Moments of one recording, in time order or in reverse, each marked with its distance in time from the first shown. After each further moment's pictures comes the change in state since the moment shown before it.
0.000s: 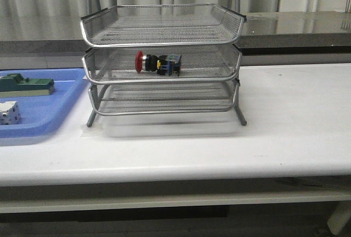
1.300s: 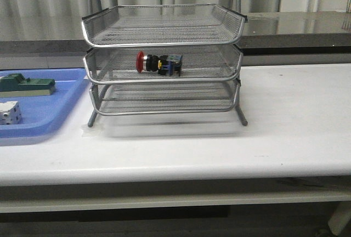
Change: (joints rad) left arm 0.000 -0.164 0.378 0.013 -0.775 0.000; right arm 0.000 0.000 0.000 0.000 0.000 0.000
